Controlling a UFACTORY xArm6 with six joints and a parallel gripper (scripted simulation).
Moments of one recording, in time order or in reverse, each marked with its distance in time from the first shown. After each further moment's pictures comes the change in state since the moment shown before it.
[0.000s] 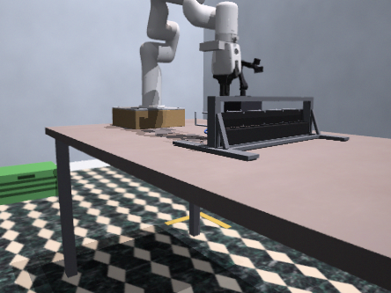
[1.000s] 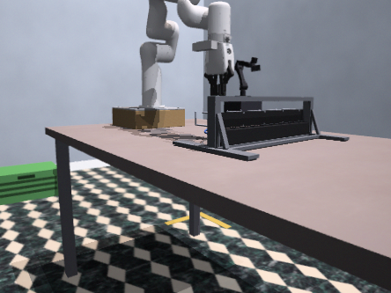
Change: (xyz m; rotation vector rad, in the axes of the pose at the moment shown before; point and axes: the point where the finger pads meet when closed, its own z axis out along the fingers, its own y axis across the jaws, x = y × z) arm 0.016 0.015 0.000 0.012 -0.002 -0.004
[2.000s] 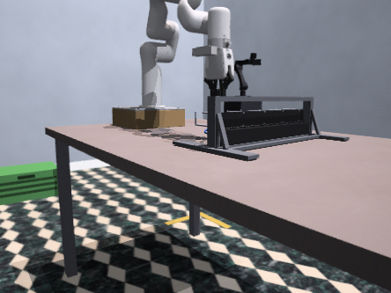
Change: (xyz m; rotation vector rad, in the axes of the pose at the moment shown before) arm 0.000 0.000 0.017 0.001 0.000 0.000
